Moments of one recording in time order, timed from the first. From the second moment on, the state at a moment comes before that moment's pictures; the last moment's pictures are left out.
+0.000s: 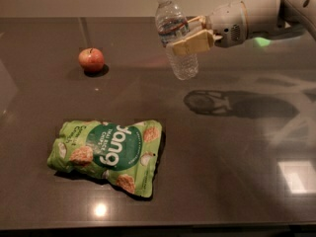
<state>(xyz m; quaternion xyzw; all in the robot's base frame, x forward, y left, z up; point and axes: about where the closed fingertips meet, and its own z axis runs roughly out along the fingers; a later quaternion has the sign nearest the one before) 0.599 -0.049 0.989 -0.55 0.59 0.40 0.43</state>
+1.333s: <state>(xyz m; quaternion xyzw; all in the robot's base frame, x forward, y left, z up) 0.616 -0.052 0.937 -0.48 0.55 0.45 0.51</state>
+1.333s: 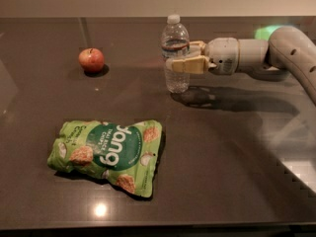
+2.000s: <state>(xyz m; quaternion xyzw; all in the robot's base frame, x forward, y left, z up) 0.628 -0.058 0.926 -0.46 0.53 0.47 0.53</state>
